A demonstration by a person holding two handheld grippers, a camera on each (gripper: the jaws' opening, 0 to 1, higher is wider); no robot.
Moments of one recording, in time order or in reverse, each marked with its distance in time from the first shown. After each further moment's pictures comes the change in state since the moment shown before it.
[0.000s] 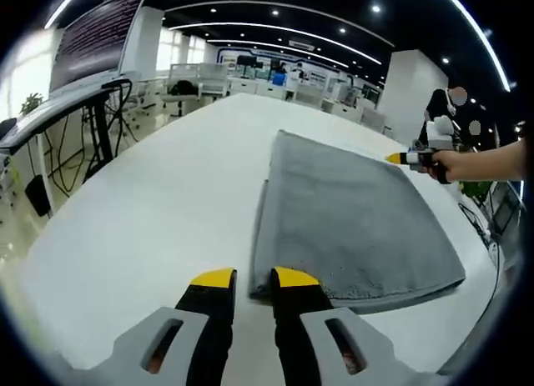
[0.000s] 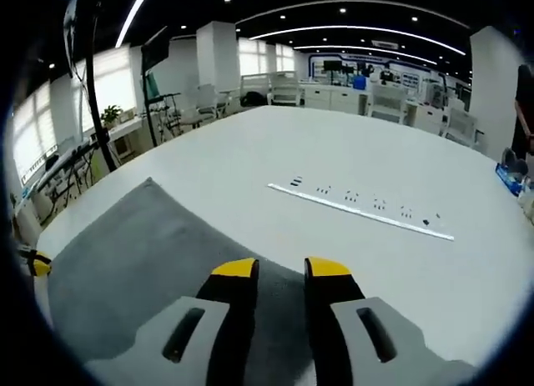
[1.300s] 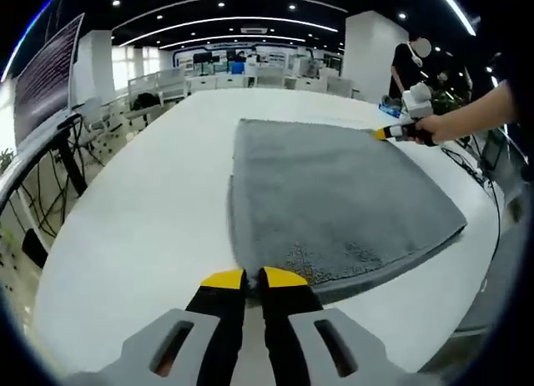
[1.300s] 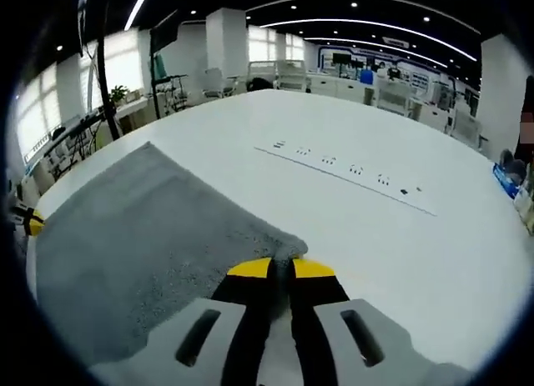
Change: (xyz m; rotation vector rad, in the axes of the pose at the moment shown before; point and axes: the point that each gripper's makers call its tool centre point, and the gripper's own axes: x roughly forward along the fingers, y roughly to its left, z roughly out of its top) left arm -0.002 -0.044 -0.013 0.303 0.071 -0.099; right arm -0.018 -0.033 -0.040 -0.154 0.059 0.046
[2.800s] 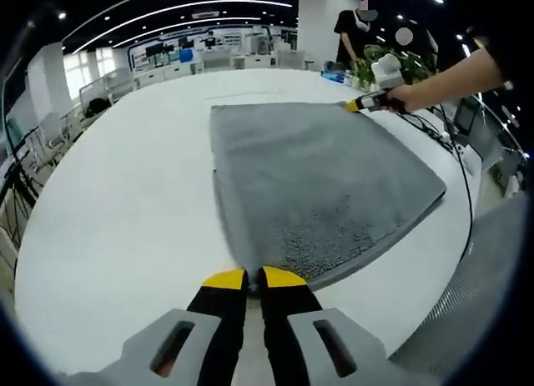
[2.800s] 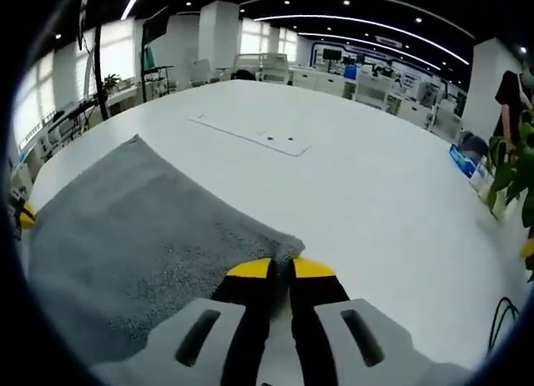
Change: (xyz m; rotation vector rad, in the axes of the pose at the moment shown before) left arm 0.005 -0.191 0.014 0.112 0.114 -0.134; right arm -0.107 -0.153 -0.088 0.042 0.035 -0.082
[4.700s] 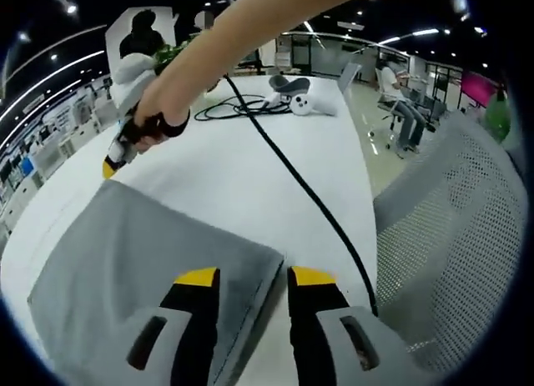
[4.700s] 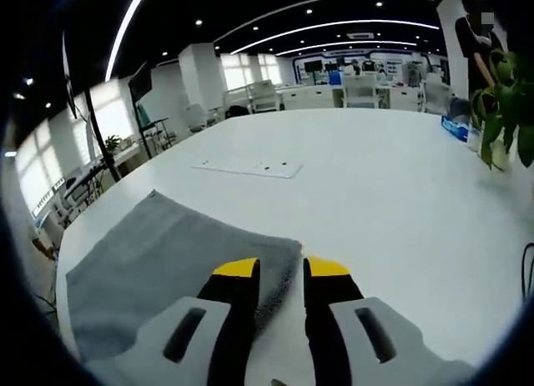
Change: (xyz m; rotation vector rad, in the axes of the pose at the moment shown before) left arm 0.038 -0.317 0.081 0.673 -0.136 -0.628; right arm -0.038 0.003 0.015 0.255 -0.143 0.096
